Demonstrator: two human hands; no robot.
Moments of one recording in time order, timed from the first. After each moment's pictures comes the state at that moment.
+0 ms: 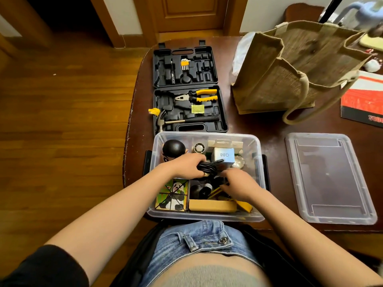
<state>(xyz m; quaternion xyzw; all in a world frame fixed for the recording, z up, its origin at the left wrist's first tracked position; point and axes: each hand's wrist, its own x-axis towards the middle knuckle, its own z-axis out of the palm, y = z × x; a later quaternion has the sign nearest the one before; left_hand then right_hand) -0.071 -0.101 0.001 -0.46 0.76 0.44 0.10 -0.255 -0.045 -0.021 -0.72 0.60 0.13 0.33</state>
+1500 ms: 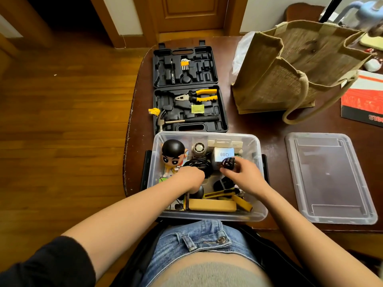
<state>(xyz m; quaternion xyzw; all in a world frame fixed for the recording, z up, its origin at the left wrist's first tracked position) -0.094 -0.075 -0.012 -0.42 0.81 0.23 0.34 -0.269 -0.044 -0.012 -0.58 0.66 -0.18 0.45</state>
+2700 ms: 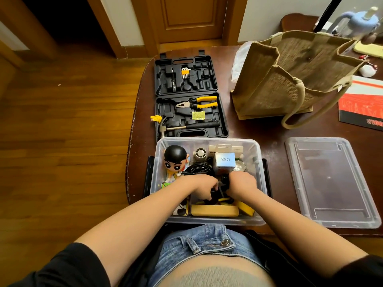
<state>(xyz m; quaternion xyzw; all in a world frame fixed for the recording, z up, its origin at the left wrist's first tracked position) -0.106 -0.081 -0.021 -0.38 0.78 0.41 0.27 -0.251 -0.053 -0.034 -0.68 0.67 0.20 0.23</state>
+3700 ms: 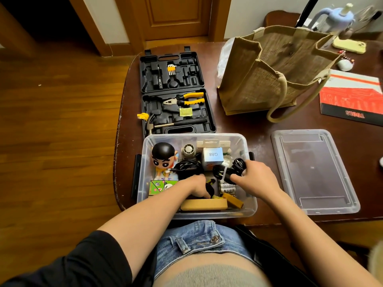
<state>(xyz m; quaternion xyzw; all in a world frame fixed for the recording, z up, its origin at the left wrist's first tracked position) -0.126 -0.067 -0.053 -0.50 0.70 0.43 0.26 -0.297 -0.026 0.022 -0.59 0.76 -0.01 0.28</state>
